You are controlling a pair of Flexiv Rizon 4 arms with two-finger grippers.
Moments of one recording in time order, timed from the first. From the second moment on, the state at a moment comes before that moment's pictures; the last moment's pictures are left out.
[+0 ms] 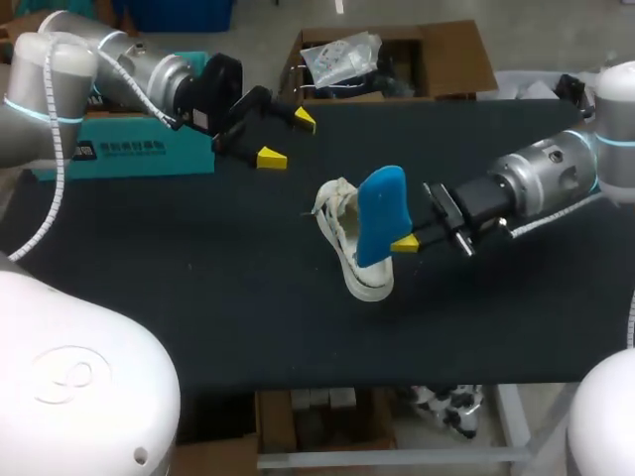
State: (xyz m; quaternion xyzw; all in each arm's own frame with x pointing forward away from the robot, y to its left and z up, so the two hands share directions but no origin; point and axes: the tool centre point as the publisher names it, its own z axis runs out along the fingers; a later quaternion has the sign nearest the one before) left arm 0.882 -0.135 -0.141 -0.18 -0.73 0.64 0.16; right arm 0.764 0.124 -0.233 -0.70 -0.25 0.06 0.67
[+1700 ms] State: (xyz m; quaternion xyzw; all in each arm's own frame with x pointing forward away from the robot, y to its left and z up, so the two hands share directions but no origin) left arm 0.890 -0.136 -0.178 -0.37 -0.71 0.51 0.31; right arm 0.729 0.118 -0.233 -0.67 -0.31 0.11 0.67
